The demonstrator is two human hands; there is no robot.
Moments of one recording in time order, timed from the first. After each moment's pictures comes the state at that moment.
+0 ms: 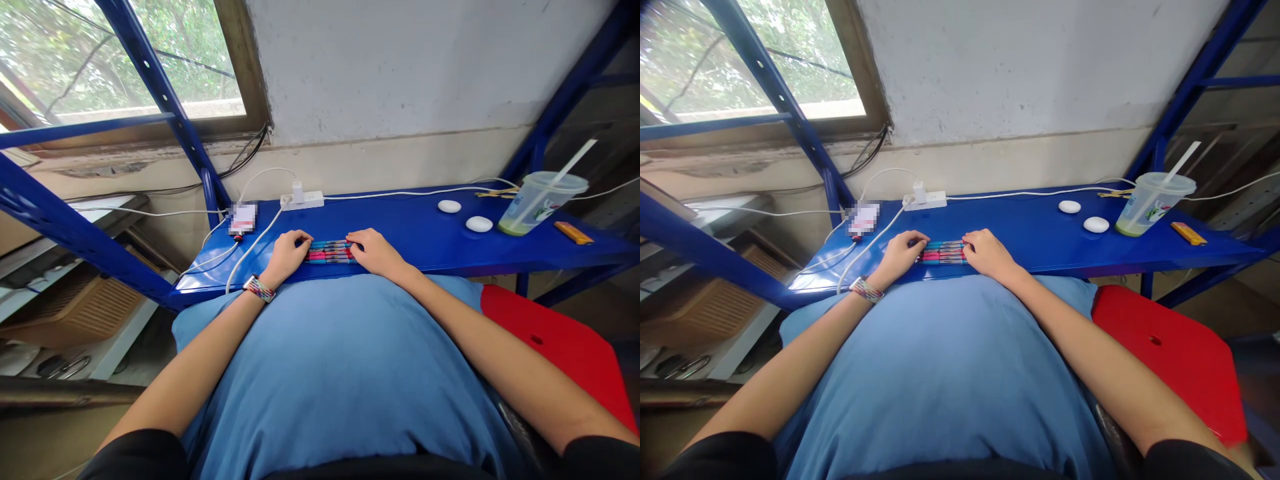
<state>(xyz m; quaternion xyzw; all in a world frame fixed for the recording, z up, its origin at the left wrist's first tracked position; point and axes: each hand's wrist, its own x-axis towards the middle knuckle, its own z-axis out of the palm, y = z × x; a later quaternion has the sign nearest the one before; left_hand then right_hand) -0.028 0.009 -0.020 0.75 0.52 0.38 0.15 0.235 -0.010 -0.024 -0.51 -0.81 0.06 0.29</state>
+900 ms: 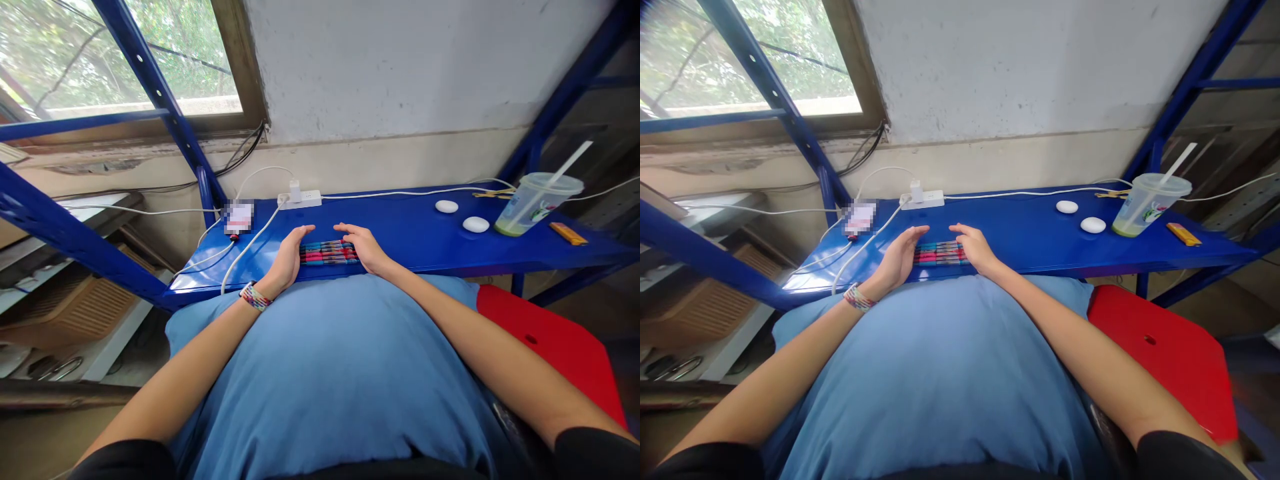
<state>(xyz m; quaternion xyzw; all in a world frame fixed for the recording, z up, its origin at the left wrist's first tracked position) -0.002 -0.008 -0.019 0.60 0.41 0.54 0.43 0.211 0.019 -0.038 -0.48 -0.64 0.37 0.48</state>
